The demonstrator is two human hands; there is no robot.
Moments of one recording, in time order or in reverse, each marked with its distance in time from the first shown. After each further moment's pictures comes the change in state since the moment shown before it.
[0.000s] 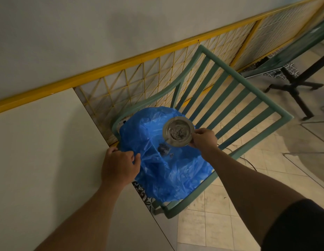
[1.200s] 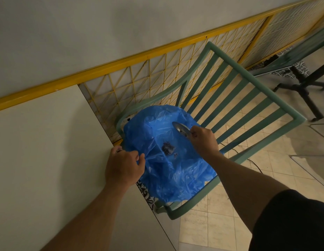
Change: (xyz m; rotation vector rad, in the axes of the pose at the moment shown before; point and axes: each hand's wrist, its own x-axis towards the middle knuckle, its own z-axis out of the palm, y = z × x) left_hand -0.002 0.001 0.000 -0.035 -0.007 -0.005; right_hand 0.023 0.017 0.017 -0.849 0.005 -0.704
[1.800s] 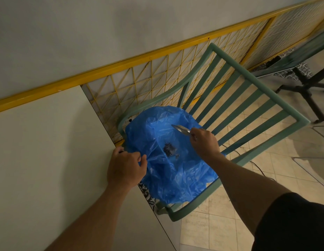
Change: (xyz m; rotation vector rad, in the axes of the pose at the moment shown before) left_hand 0.001 -0.001 0.002 0.013 0.007 -0.006; right_hand -0.001 -0.004 0.002 -0.073 0.021 -0.104
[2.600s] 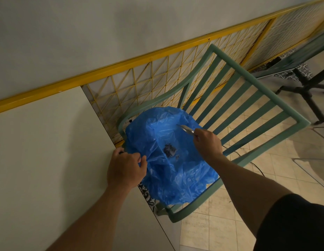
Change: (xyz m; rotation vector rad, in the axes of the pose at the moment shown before) left_hand 0.000 0.003 -0.002 -0.009 0.016 -0.007; right_hand -0.002 0.005 -0.007 -0.079 -0.012 0.048
